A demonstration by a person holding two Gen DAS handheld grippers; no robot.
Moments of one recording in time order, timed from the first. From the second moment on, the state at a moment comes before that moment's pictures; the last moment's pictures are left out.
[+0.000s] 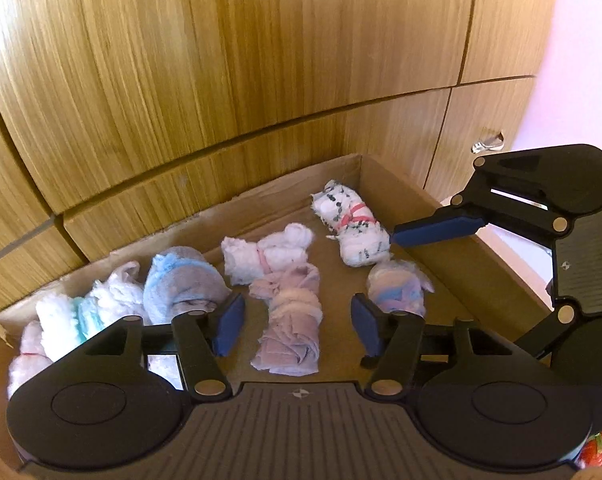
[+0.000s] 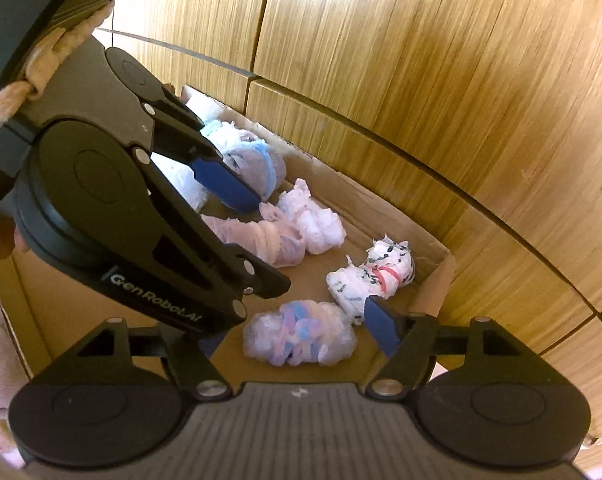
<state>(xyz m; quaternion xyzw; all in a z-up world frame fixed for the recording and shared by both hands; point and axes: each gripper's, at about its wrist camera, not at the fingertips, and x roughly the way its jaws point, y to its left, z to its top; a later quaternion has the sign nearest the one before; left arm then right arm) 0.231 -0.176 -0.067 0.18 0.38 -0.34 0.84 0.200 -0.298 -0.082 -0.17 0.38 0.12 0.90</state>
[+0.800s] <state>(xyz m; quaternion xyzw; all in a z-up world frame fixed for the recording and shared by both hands) 0.185 -0.137 -0.004 0.16 0.35 -0.32 0.87 0.157 -0.279 -0.031 -0.17 0.35 0.10 0.92</state>
